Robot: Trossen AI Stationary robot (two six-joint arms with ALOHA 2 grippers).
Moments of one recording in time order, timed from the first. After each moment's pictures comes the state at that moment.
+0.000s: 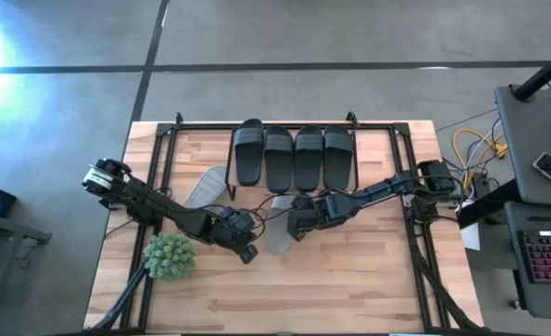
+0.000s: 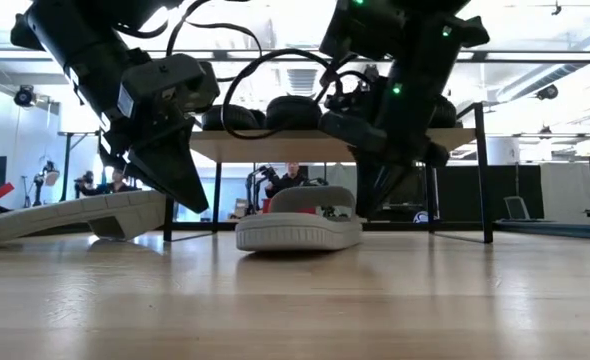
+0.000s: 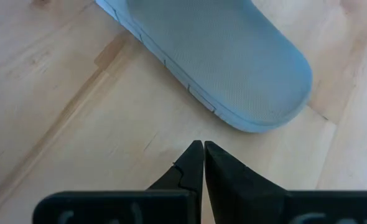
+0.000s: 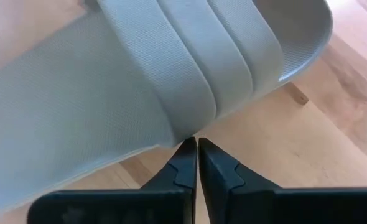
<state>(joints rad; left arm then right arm) -0.35 1.58 0.81 -0.18 -0.35 -0.88 0.16 1.86 1.18 -0.58 0.37 0.86</state>
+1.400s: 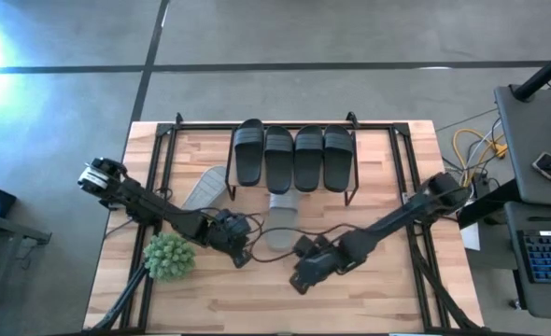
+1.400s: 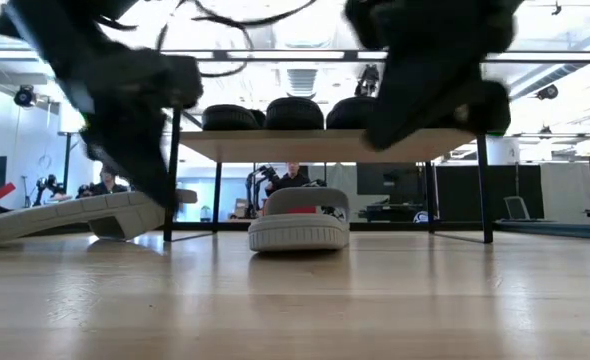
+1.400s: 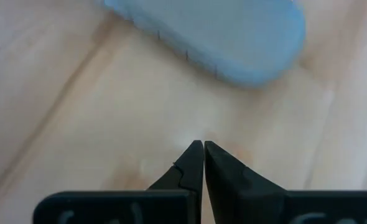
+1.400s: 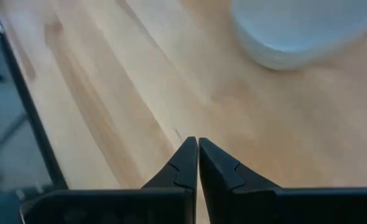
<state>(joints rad) -0.39 1.54 0.80 -0.26 -0.32 -0.86 0.50 1.83 1.26 -0.41 0.22 1.13</state>
